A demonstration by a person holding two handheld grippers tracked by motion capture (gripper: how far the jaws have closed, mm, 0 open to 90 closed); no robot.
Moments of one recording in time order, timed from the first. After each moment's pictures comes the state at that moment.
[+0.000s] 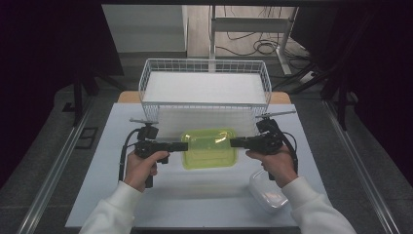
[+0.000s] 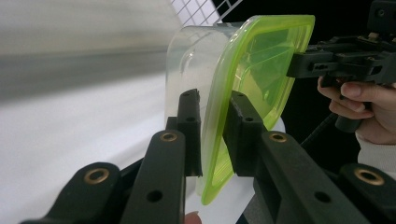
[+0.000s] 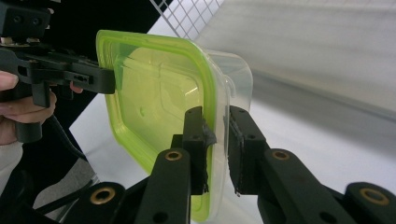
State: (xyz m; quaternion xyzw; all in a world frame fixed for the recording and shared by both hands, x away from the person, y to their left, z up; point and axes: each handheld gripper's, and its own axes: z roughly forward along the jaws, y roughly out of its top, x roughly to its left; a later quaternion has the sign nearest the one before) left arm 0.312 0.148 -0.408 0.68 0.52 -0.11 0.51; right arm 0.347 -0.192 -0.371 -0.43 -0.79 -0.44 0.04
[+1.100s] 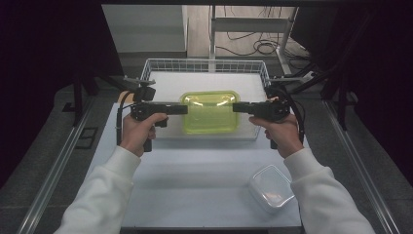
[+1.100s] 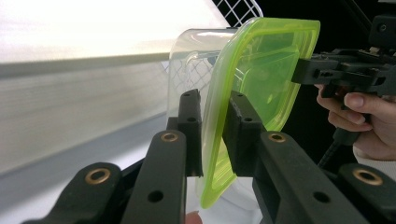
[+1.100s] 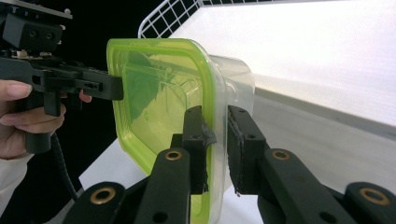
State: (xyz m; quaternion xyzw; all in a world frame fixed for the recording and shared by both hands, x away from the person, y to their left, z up) left arm 0.359 0.153 -0.322 0.68 0.50 -0.06 0.53; right arm 0.384 -0.190 -0.298 -0.41 -0.76 -0.51 -0.01
